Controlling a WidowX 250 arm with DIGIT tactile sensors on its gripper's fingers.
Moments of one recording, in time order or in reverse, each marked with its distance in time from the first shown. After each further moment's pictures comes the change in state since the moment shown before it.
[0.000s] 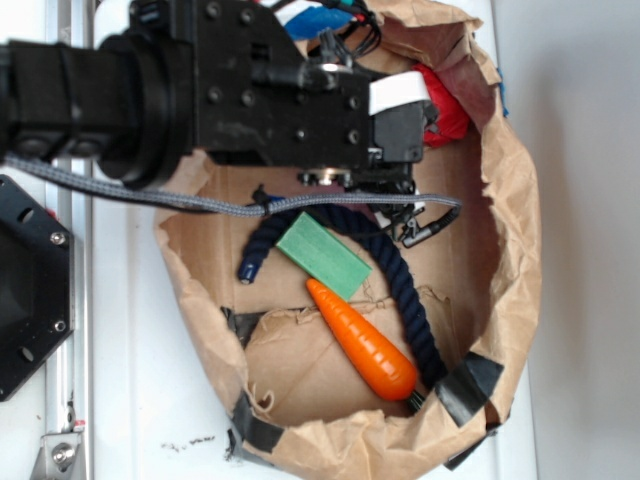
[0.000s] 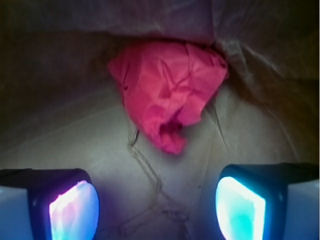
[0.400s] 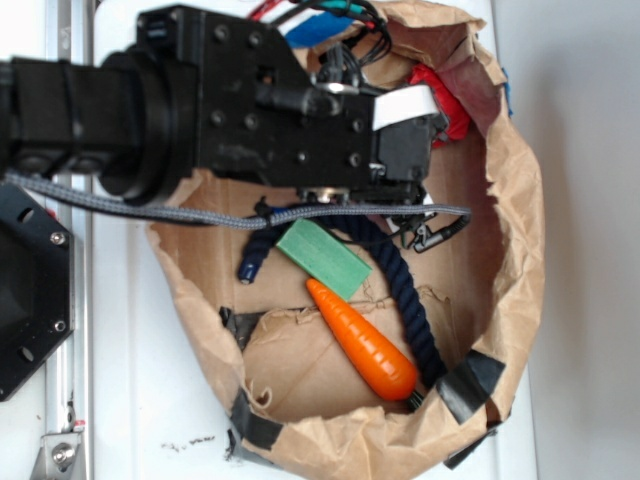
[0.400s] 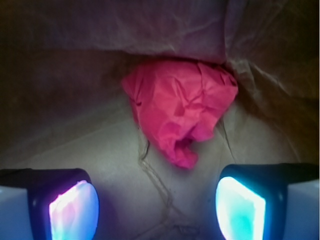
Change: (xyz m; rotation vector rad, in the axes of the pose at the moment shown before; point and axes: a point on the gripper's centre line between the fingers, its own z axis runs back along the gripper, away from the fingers) arm 0.005 -0.006 0.001 0.003 -0.048 -0.015
